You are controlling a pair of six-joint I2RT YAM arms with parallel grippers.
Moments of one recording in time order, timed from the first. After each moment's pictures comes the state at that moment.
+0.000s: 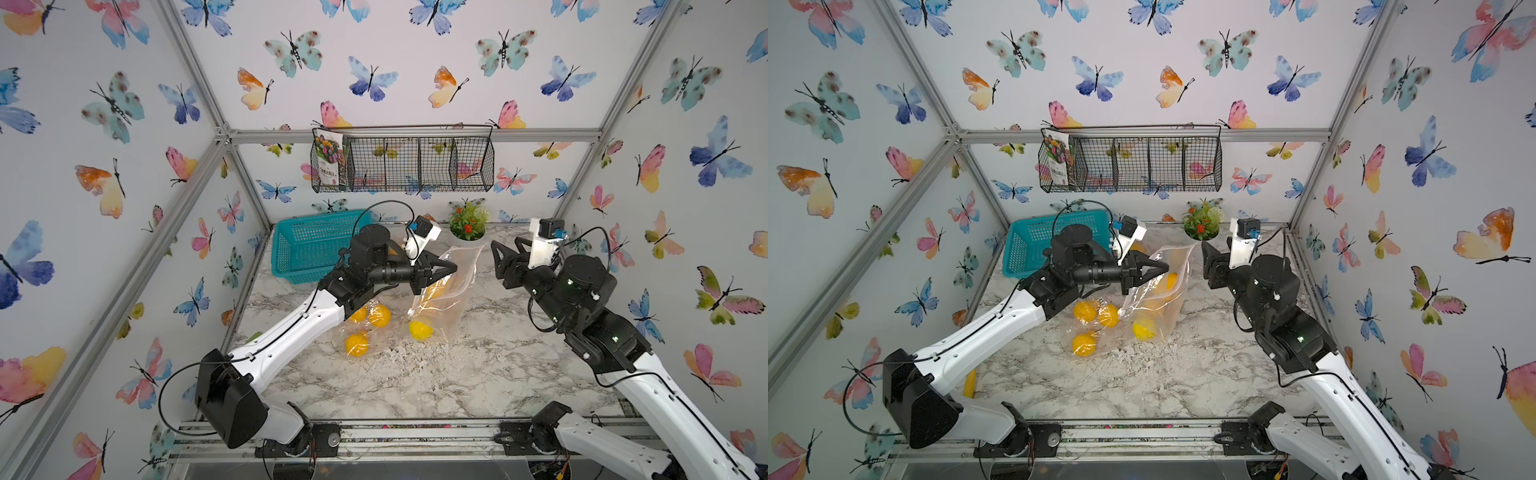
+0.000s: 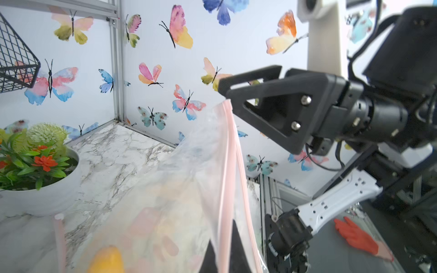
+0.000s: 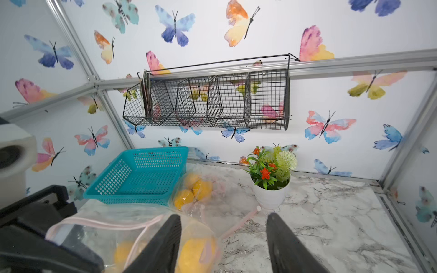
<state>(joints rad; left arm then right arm) -0.73 1.44 1.32 0.02 0.69 -0.30 0.62 0.90 1.17 -0.37 0.28 0.19</state>
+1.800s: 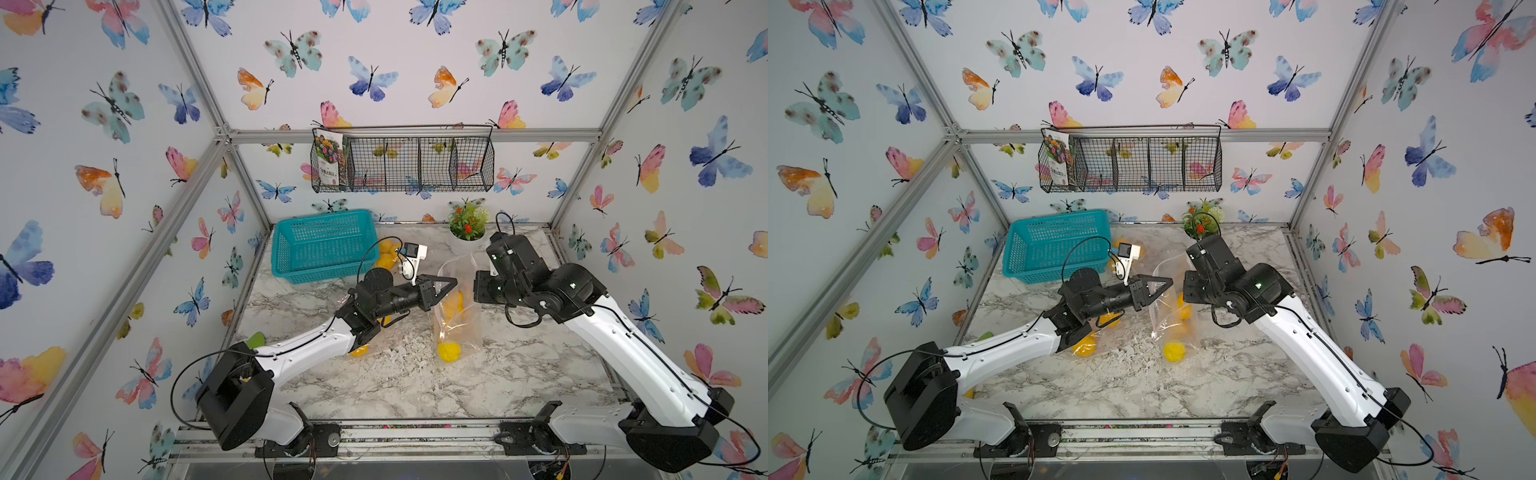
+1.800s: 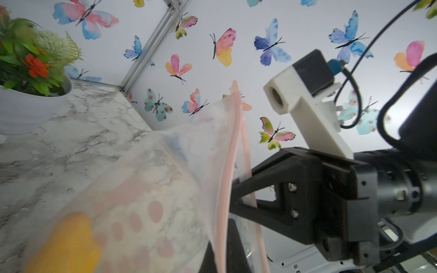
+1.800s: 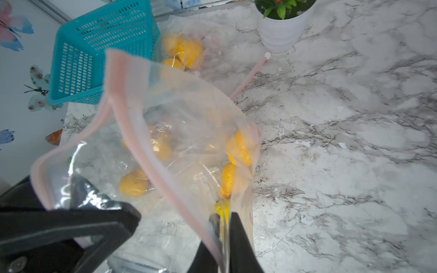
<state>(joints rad) -0.82 1.42 0.94 0.50 0.41 -0.76 0.74 1.28 1.57 -1.19 0.24 0.62</state>
